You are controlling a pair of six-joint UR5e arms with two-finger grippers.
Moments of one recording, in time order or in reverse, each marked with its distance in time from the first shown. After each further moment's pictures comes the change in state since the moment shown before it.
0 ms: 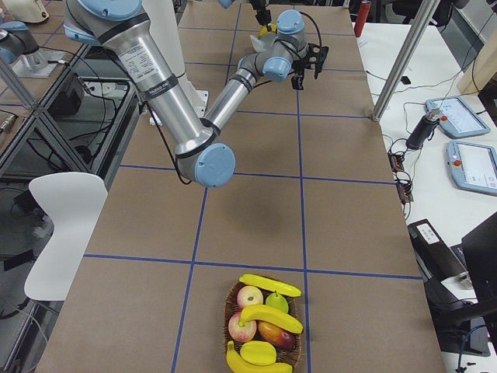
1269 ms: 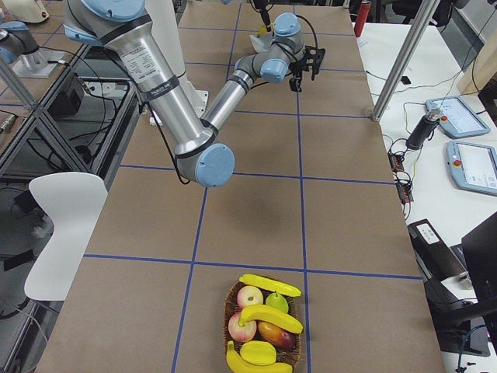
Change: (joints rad) left arm -0.015 -0.070 -0.185 0.603 0.019 0.601; right arm -0.036 -0.009 -0.001 0.000 -0.051 0.001
